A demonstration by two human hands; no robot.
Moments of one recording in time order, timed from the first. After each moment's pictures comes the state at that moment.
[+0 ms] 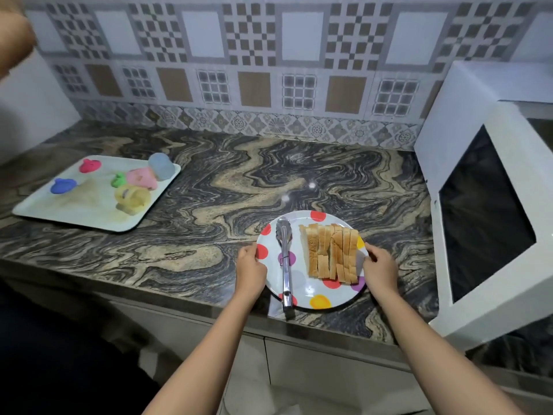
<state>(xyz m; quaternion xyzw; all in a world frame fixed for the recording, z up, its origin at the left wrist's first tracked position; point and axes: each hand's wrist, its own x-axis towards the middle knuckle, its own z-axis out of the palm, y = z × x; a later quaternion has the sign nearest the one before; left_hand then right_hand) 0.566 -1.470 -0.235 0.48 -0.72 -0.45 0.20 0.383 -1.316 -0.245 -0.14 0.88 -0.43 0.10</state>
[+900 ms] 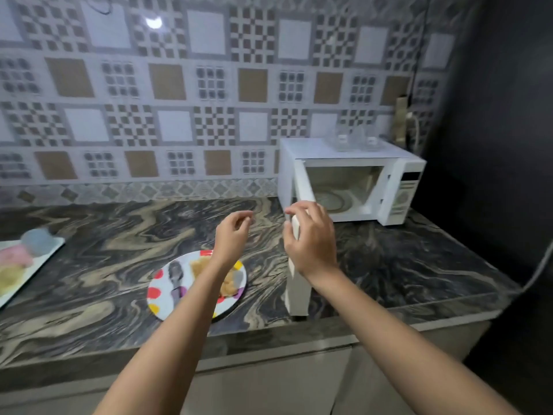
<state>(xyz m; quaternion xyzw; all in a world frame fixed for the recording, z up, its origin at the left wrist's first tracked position) 0.473 -1.312 -0.075 0.17 -0.79 -0.49 0.32 0.446 -1.154 -0.049 -0.32 0.80 -0.37 -0.34</state>
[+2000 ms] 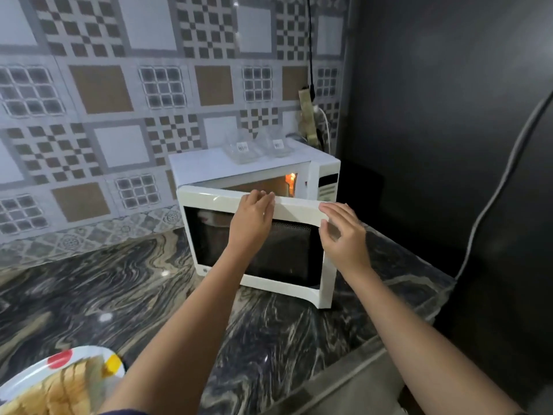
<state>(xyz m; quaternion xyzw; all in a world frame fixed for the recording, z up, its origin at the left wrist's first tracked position) 0.183 -1.173 -0.060 -0.06 -0.91 -0.24 0.35 0.180 -0.982 -0.090 -0.23 0.78 -0.36 -0.45</state>
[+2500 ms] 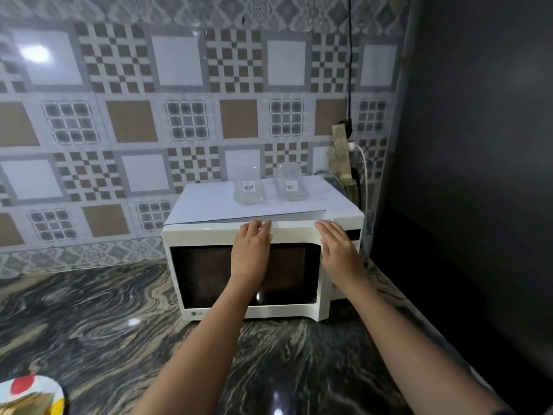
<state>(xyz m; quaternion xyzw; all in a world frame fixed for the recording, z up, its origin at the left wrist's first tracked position) 0.067 -1.149 -0.063 0.11 -0.92 -0.06 0.38 -0.020 -0.976 -0.077 -0.35 0.83 -0.29 -0.32</state>
